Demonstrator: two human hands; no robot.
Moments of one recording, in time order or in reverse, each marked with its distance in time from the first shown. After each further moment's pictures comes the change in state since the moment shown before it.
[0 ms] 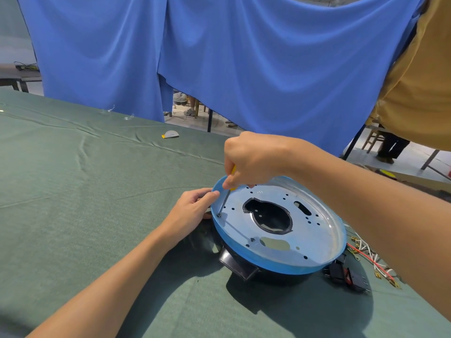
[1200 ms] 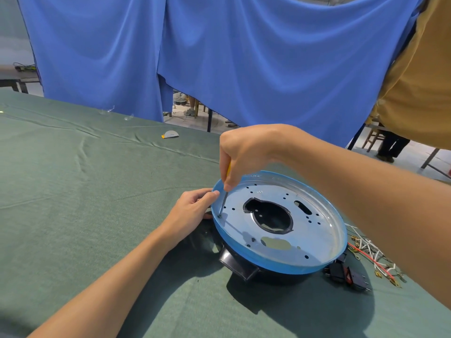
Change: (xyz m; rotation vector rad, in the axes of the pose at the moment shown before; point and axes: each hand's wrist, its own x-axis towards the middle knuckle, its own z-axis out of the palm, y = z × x) left_hand 0.002 -0.004 0.000 0.043 0.019 -0.005; right_hand 0.011 -0.001 -0.013 0.089 -0.141 -0.007
